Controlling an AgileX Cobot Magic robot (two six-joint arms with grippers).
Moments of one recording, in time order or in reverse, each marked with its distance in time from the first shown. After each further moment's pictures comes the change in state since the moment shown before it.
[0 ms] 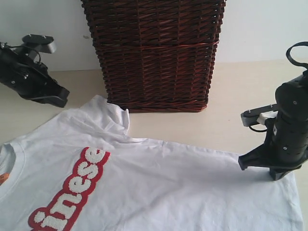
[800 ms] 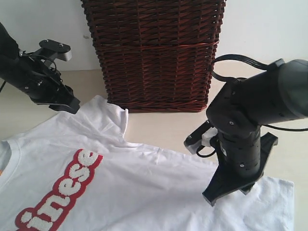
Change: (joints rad) left arm -0.070 0.014 0.000 0.124 -0.059 -0.058; right arm 0.404 0.000 -0.069 -0.084 0.243 -0.015
